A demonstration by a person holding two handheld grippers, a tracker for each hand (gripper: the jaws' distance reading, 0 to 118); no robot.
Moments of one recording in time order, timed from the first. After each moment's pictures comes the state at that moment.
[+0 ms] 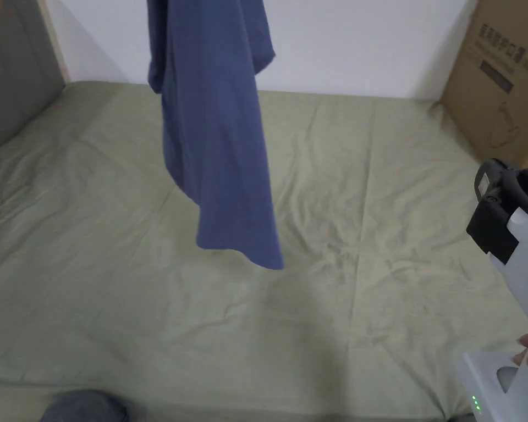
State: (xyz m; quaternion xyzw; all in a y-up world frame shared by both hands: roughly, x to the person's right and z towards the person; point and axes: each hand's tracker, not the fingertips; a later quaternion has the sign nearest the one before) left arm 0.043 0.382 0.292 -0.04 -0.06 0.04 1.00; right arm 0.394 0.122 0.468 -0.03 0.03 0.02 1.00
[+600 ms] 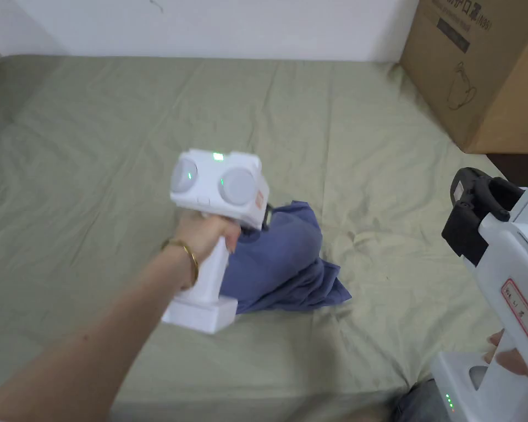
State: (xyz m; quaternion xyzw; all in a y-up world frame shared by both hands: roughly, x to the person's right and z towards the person) left arm 0.180 -0.021 0.279 -0.47 -0.13 -0.02 0.88; right arm 0.420 0.087 0.447 -0.08 0.00 0.00 1.00
